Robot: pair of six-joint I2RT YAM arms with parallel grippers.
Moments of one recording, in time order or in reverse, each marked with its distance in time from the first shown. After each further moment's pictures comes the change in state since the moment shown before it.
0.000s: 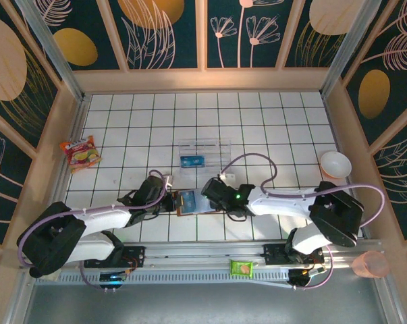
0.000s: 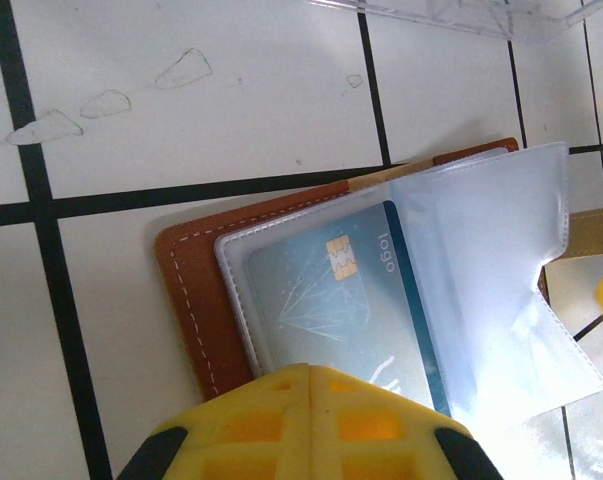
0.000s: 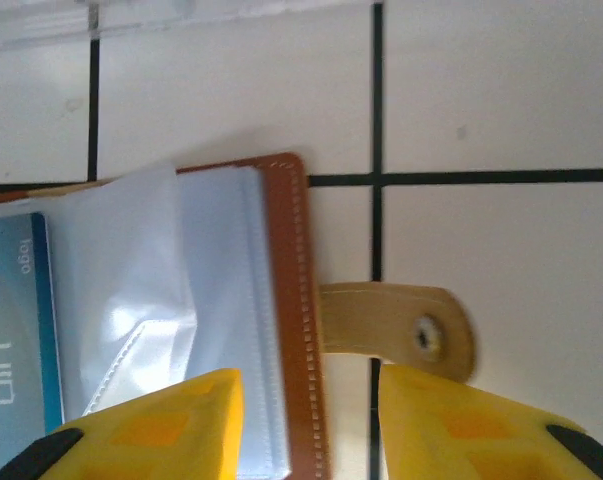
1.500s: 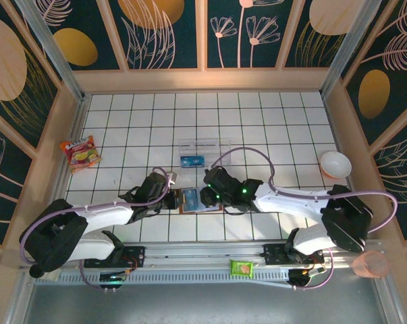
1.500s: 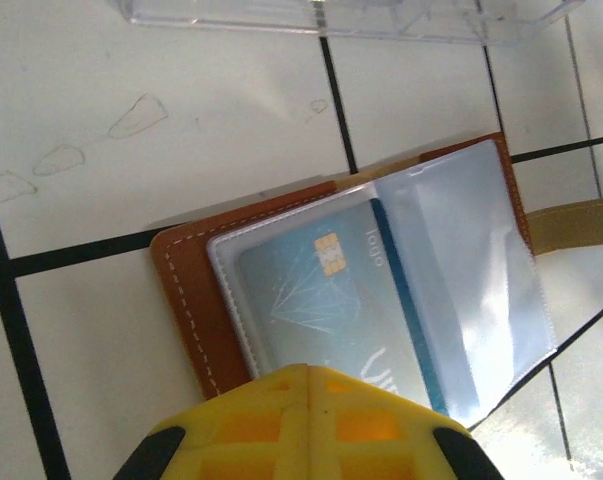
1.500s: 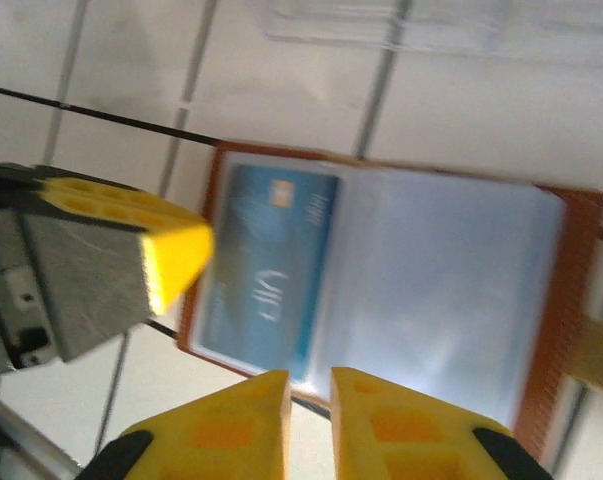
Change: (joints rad) left arm 0.000 0.026 0.051 -0.022 0.008 0.056; right arm -0.071 -0.031 0.036 0.177 -0.338 -0.255
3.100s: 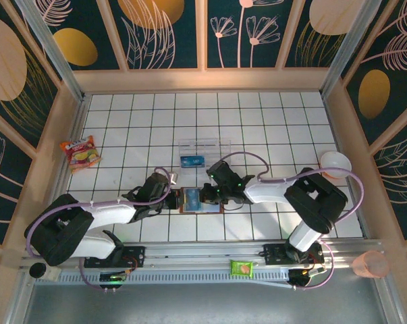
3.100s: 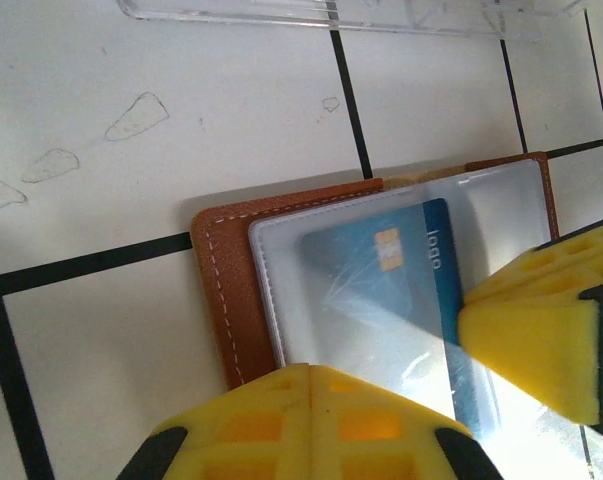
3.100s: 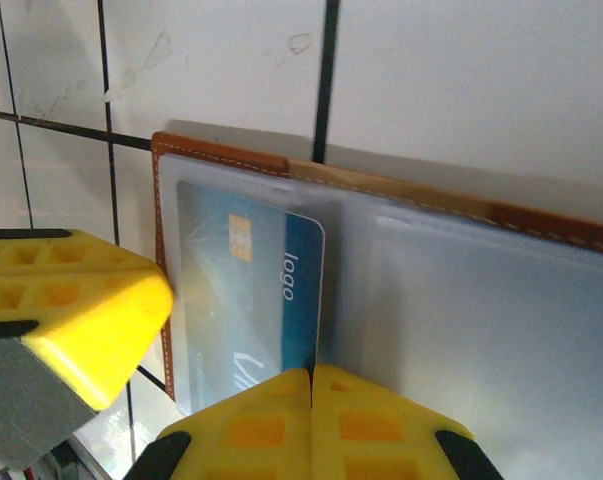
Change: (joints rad) left arm -0.002 0.063 0.000 0.046 -0.008 0.007; right arm -0.156 0.211 -0.087 0.274 -0.305 0.131
